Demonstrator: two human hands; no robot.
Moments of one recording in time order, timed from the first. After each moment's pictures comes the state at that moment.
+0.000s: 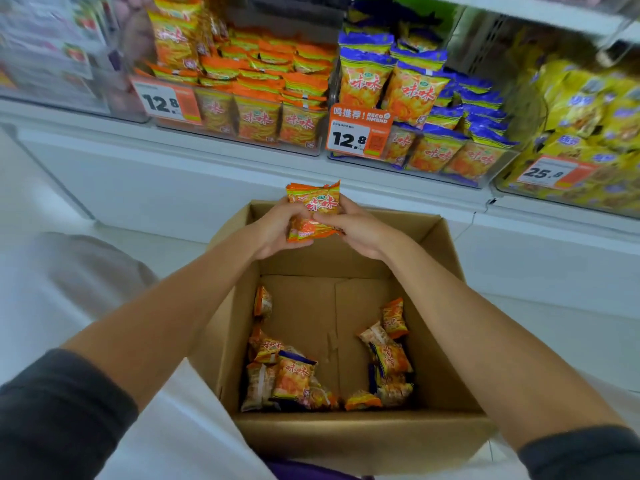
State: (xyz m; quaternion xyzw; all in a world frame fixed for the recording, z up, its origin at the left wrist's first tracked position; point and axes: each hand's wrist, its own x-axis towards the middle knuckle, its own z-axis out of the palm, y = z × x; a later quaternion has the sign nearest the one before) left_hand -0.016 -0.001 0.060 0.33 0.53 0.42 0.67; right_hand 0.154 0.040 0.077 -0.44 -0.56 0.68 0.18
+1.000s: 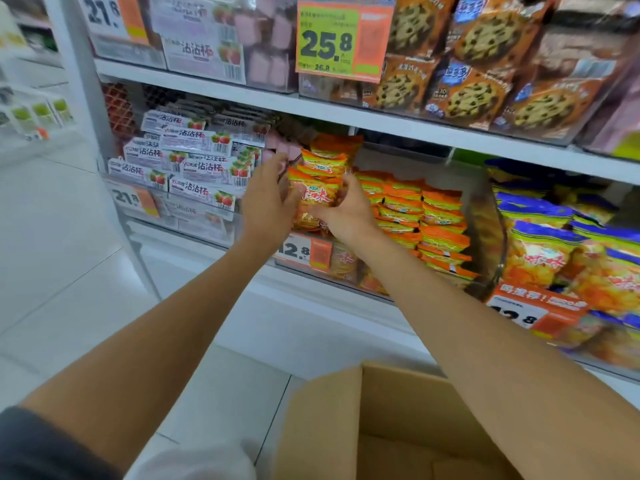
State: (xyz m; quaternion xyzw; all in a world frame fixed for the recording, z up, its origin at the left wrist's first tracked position) left_hand -0.276 0.123 0.161 0.53 0.68 0.52 0.00; right_hand -0.148 0.174 0.181 -0.45 -0.72 0.41 0.33
